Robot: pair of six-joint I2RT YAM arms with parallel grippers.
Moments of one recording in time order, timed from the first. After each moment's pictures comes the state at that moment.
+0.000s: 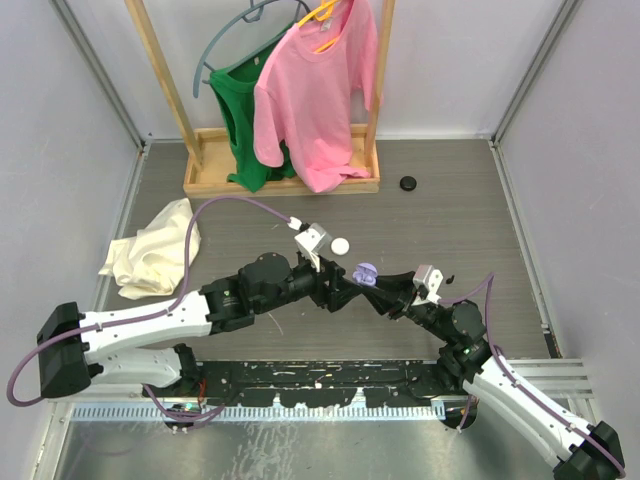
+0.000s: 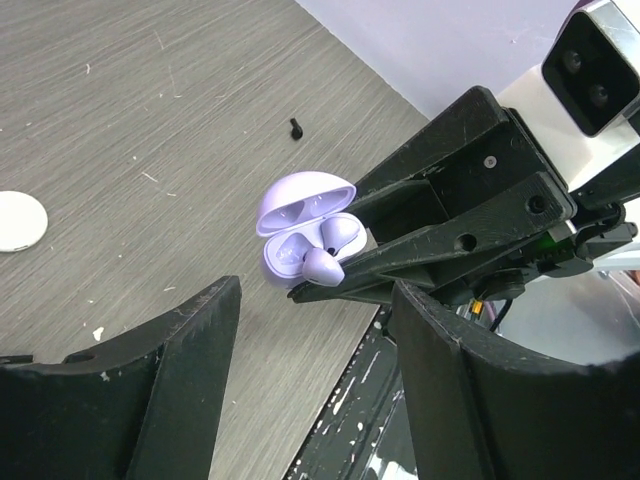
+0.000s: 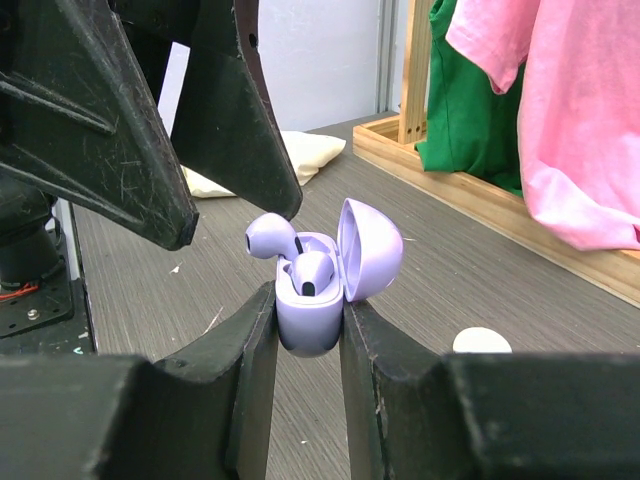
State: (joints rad) left arm -1.16 1.14 0.80 0.17 -0.07 -0.45; right arm 0.67 0.30 0.01 0.57 -0.33 0.13
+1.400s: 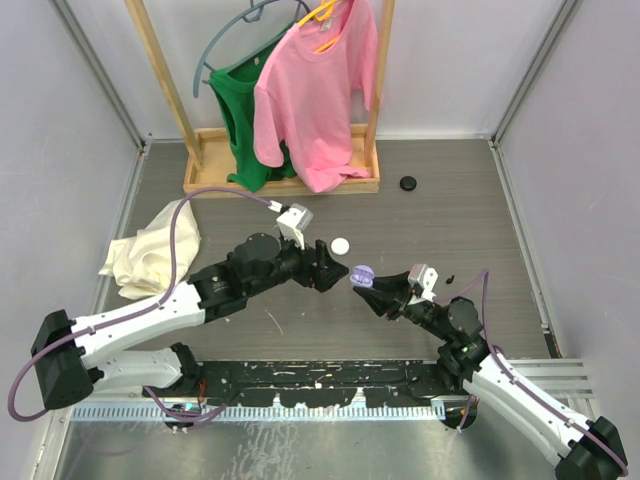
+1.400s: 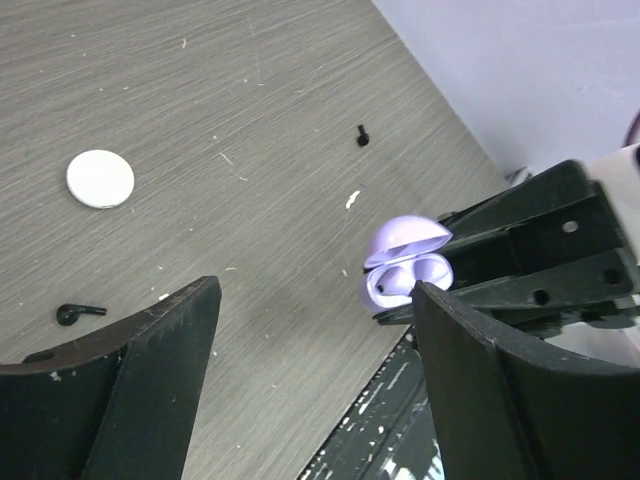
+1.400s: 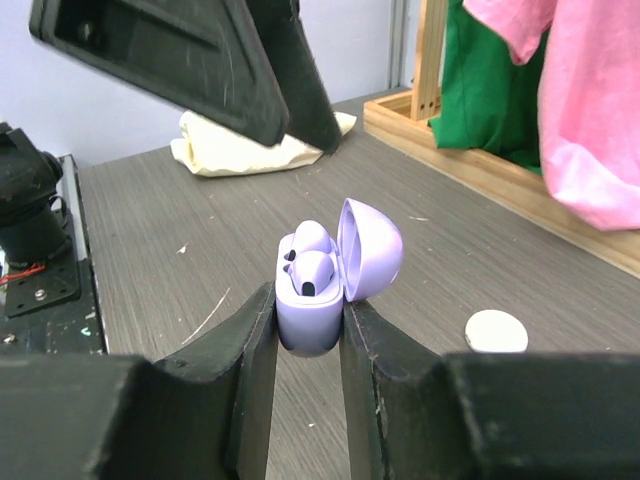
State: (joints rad) left arm -1.03 1.13 0.84 0.03 -0.08 -0.52; right arm 0.67 0.34 0.01 0.58 -0.35 0.13
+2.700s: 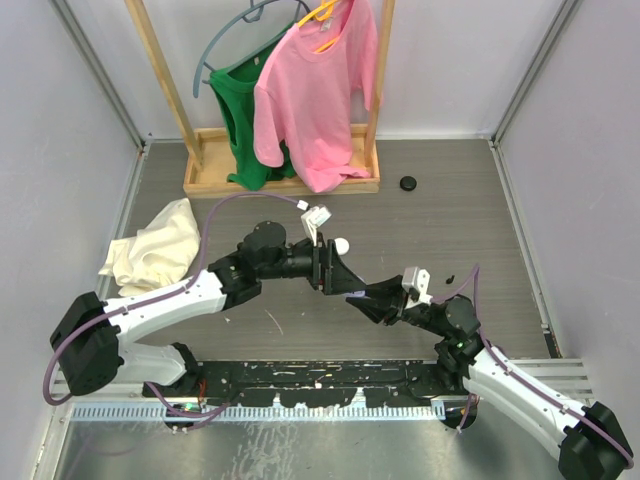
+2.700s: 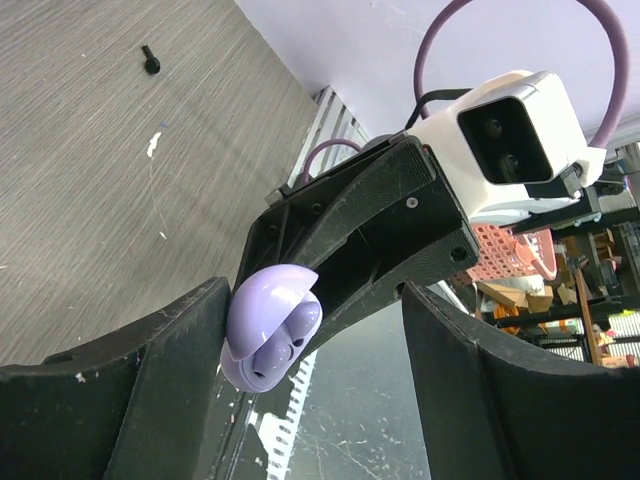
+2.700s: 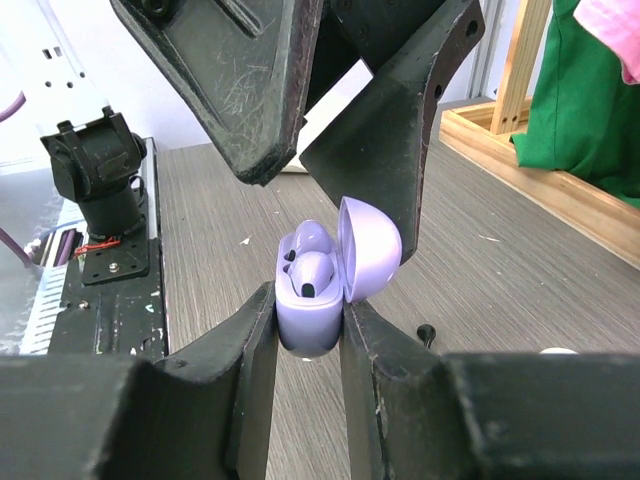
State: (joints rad) left arm -0.93 1.28 0.83 0.28 0.49 -0.78; right arm 0.67 0.48 0.01 0.73 -0.53 0.16
